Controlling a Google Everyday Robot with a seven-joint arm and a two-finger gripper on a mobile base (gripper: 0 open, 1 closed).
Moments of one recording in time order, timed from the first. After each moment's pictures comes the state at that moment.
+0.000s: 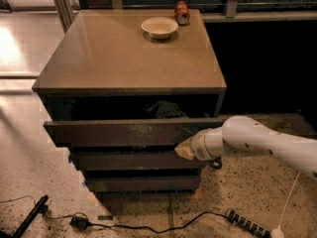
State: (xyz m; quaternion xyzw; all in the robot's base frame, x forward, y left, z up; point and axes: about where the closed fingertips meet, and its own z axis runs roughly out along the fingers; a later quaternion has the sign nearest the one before) arm 0.557 -0.084 0.602 -0.40 0.84 0.19 0.31
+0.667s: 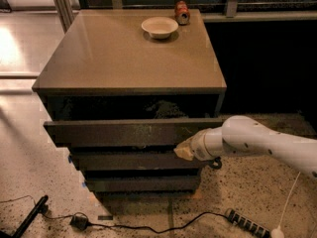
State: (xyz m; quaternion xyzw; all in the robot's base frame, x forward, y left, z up) arm 0.557 -0.084 0.602 -0.40 0.84 0.19 0.31
